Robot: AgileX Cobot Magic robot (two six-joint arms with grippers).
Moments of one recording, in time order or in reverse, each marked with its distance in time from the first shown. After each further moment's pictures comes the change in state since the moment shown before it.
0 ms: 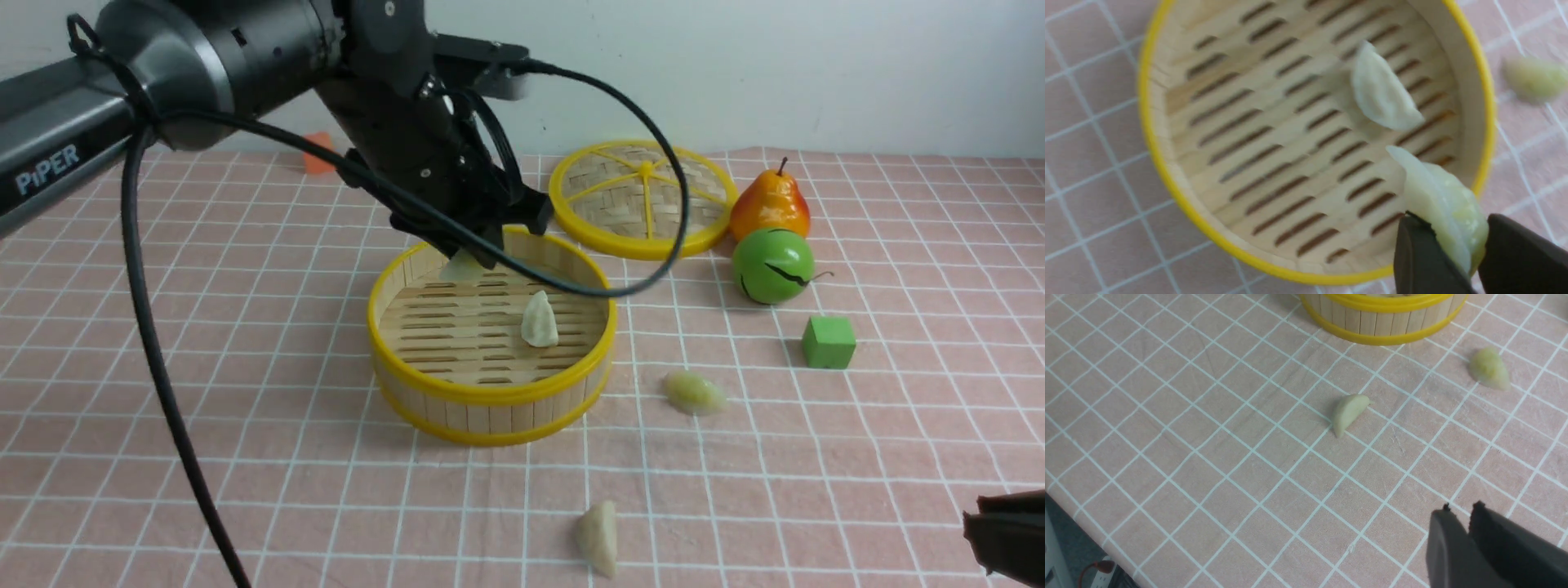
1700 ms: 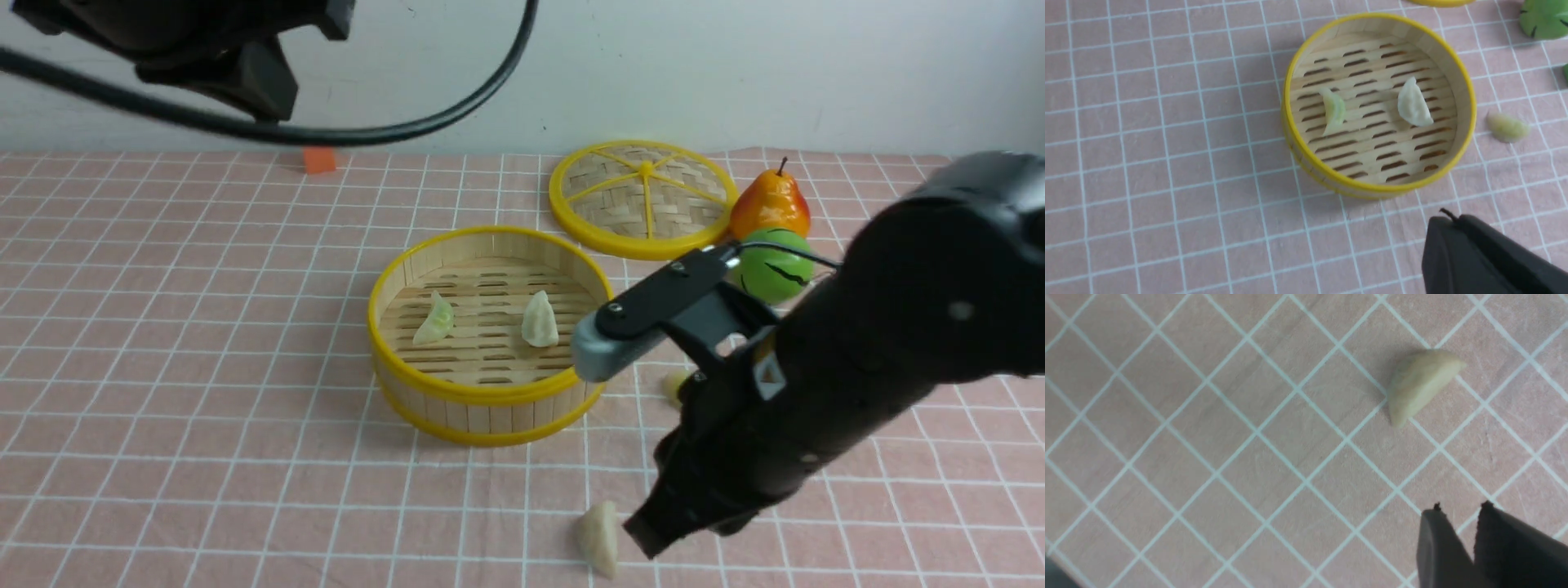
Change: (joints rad) right arm 0.218 0.852 -0.410 -0.154 0.053 0.167; left arm 0.050 -0.507 0.129 0.072 0.193 -0.151
